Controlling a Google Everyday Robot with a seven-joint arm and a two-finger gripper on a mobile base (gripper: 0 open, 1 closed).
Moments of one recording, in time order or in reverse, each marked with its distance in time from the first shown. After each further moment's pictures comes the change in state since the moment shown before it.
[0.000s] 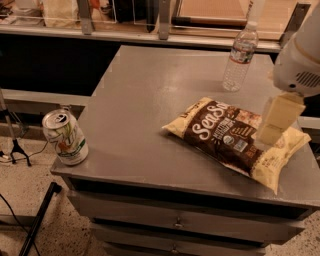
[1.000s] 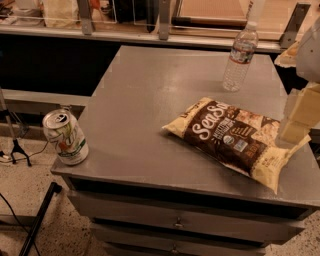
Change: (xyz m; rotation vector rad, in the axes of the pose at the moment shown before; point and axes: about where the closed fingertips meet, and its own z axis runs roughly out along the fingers) arm 0.002 0.014 -0.047 0.068 -0.056 -0.129
